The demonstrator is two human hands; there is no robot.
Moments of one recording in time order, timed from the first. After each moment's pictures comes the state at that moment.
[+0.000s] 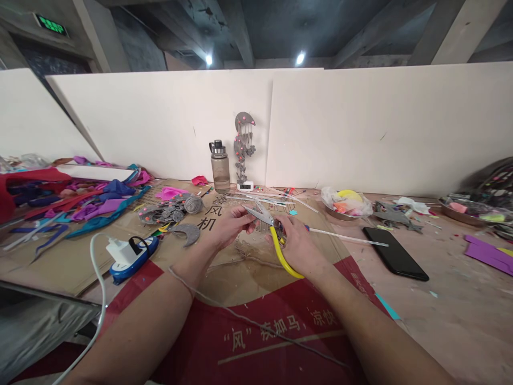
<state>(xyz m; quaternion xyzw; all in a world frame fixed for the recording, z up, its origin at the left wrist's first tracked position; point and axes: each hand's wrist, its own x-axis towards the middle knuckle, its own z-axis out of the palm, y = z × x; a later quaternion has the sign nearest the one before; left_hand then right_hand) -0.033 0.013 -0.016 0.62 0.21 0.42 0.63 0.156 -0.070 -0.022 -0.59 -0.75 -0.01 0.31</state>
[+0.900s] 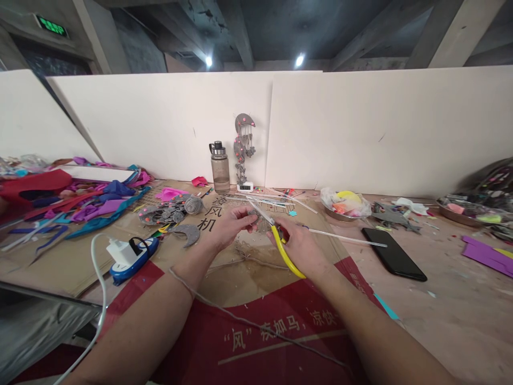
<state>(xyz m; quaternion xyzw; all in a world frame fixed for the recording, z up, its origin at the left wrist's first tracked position) -0.034 0.014 -0.014 0.65 0.24 0.41 0.60 0.158 -0.072 -0.012 -0.57 -0.75 0.05 0.34</state>
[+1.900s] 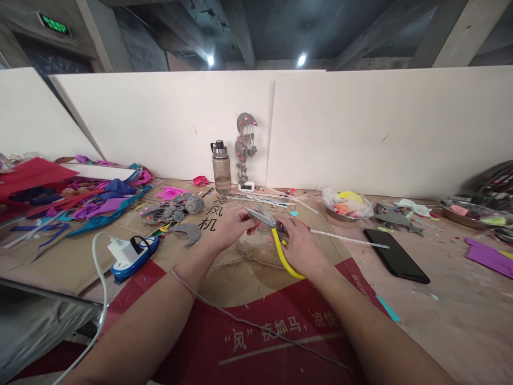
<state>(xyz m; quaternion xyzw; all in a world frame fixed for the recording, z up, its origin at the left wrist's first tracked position) -0.034 0.013 -0.015 0.72 0.27 0.39 0.50 0.156 -0.073 -0.017 -0.60 -0.74 -0.02 0.29</state>
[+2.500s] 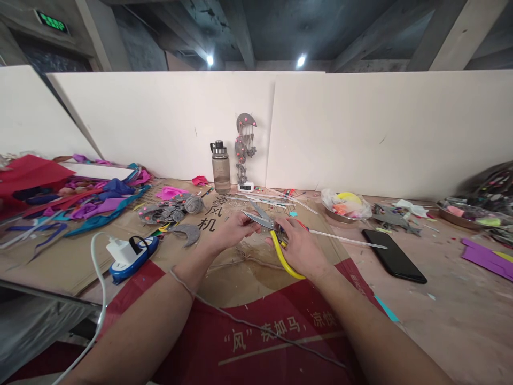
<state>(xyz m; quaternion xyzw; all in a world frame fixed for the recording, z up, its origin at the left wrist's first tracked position) -0.035 0.014 -0.016 0.79 0.27 0.33 0.44 0.160 -0.072 -0.017 -0.59 -0.76 -0.04 0.27</state>
